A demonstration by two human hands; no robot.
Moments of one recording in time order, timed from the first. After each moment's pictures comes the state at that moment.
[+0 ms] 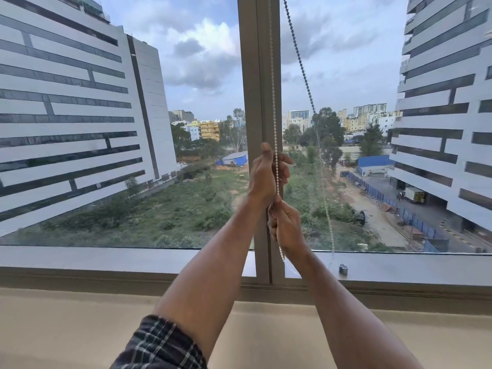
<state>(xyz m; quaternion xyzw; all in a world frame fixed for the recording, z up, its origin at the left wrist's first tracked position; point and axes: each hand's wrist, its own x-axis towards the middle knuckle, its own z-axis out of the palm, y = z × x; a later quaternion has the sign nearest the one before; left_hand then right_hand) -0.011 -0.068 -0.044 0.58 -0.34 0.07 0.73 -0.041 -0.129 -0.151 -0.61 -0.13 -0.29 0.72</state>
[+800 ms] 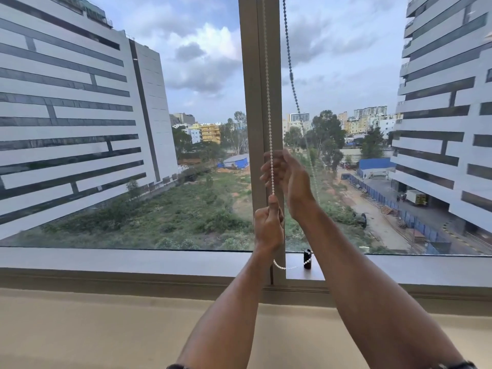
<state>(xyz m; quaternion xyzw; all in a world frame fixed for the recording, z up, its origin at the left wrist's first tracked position) -0.026 -0.072 -0.144 0.61 -0.25 0.11 0.75 -0.049 -0.138 -0.046 -0.58 -0.16 -0.30 0.74</state>
